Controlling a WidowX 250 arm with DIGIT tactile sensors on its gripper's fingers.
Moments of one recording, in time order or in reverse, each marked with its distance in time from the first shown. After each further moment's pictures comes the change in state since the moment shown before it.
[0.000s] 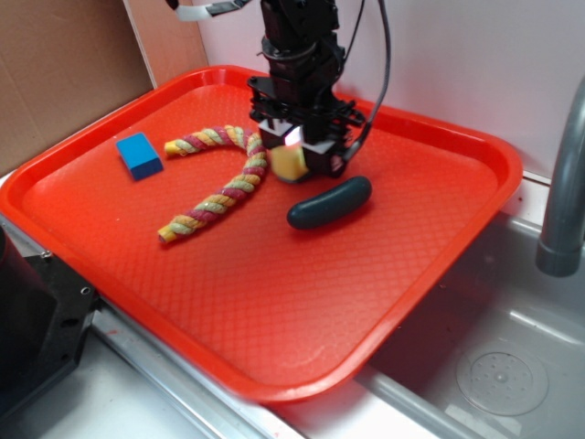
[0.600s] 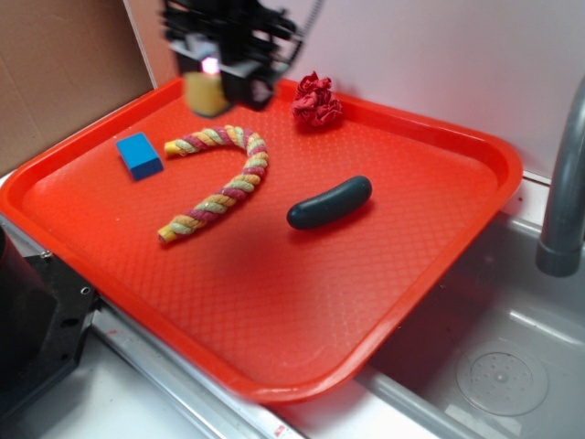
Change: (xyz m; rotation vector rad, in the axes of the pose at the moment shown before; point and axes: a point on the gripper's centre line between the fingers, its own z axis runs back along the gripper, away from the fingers) arm -0.070 0.001 0.113 0.025 -0.015 0.052
